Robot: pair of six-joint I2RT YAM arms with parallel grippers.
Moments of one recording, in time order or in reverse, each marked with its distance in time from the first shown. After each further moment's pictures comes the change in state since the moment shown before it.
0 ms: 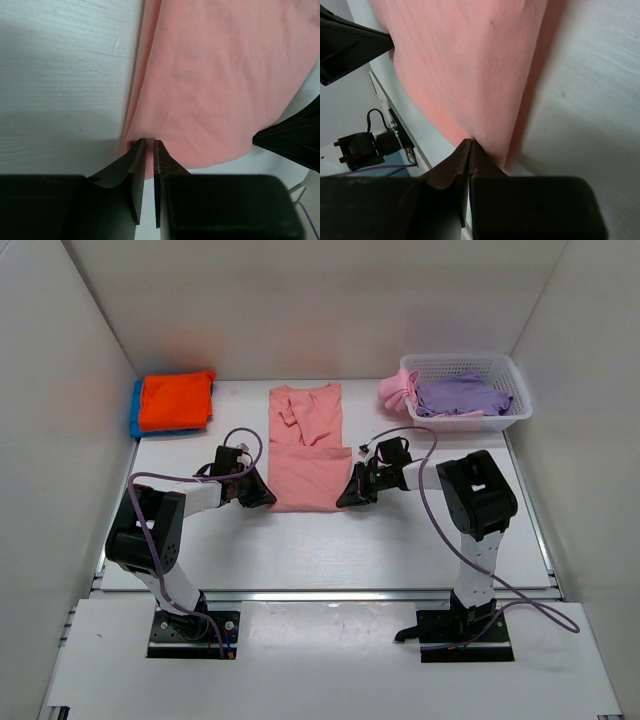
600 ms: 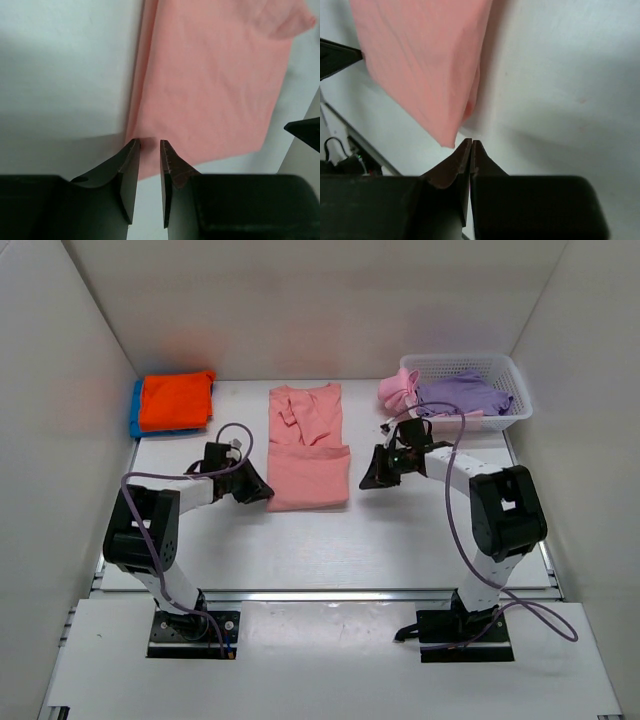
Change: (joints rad) left arm 0.105 0.005 0.047 0.002 0.114 0.015; right arm -0.081 -0.194 0.121 -0.341 0.244 -0.183
